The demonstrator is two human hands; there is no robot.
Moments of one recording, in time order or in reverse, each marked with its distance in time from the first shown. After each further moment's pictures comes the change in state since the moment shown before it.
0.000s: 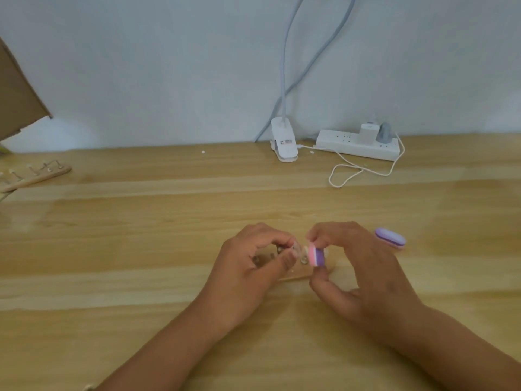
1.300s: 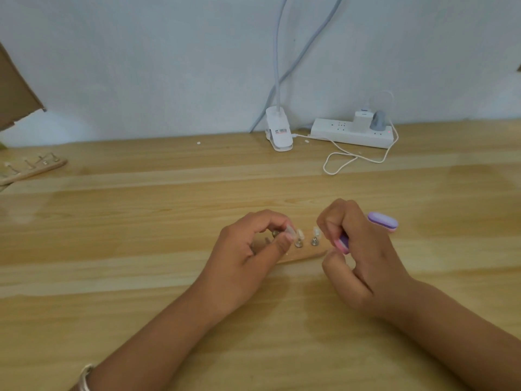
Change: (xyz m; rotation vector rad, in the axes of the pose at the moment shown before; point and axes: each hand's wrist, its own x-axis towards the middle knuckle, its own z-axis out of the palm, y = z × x) left_hand -0.006 0.004 0.004 -0.028 -0.046 0.068; right_hand -0.004 0.001 -0.008 0.189 -0.065 0.077
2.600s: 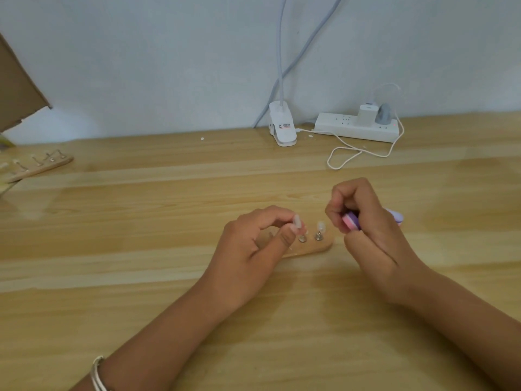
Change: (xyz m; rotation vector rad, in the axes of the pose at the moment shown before) left_hand -0.002 0.005 0.003 0.011 0.021 -0.029; right_hand 0.000 0.009 -0.008 0.148 -0.054 0.197
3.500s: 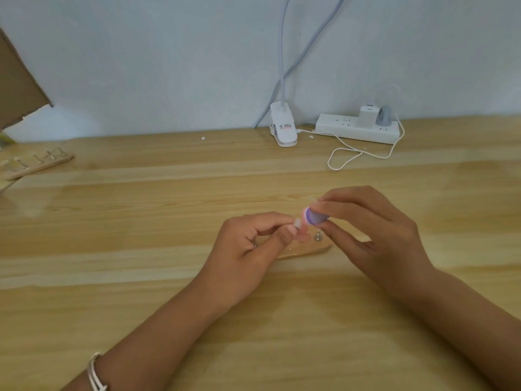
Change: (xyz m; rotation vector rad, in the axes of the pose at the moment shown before) left_hand -0.001 0.001 -0.003 -0.091 -0.028 -0.029; right_hand 0.007 0.012 0.001 -0.345 0.247 -0.426
